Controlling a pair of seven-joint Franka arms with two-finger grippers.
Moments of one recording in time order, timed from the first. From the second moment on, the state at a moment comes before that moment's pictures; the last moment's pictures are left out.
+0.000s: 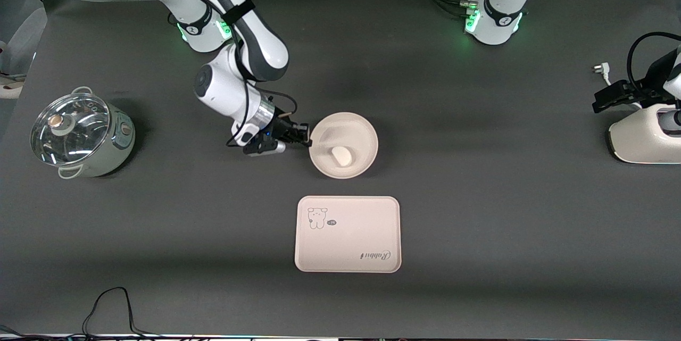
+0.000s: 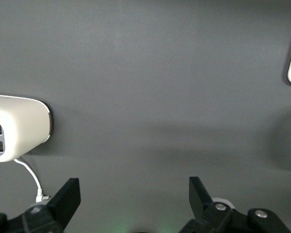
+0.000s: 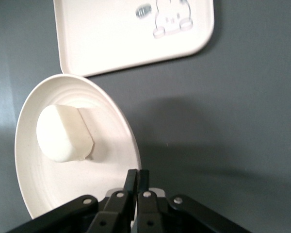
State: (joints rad) left arm 0.25 -0.03 -0.20 -1.69 0.00 1.58 -0.04; right arm 0.75 0.32 -0.15 -2.12 0.96 2.62 -0.07
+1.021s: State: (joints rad) left arm 0.25 -0.03 -0.20 -1.69 0.00 1.58 -0.04; right arm 0.56 0.90 -0.22 -1.29 0.70 2.31 0.10
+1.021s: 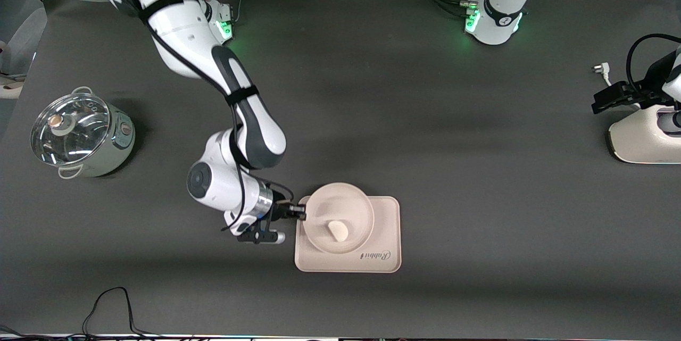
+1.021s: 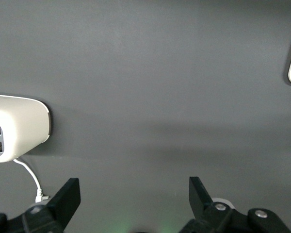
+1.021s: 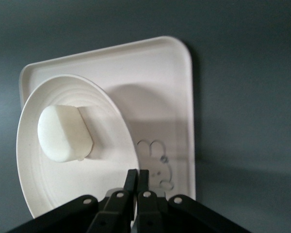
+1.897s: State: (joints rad) left arm 0.25 -0.03 -0.20 -1.69 0.00 1.58 -0.04; right arm 0.58 1.02 -0.21 -1.14 0.66 2.30 0.26
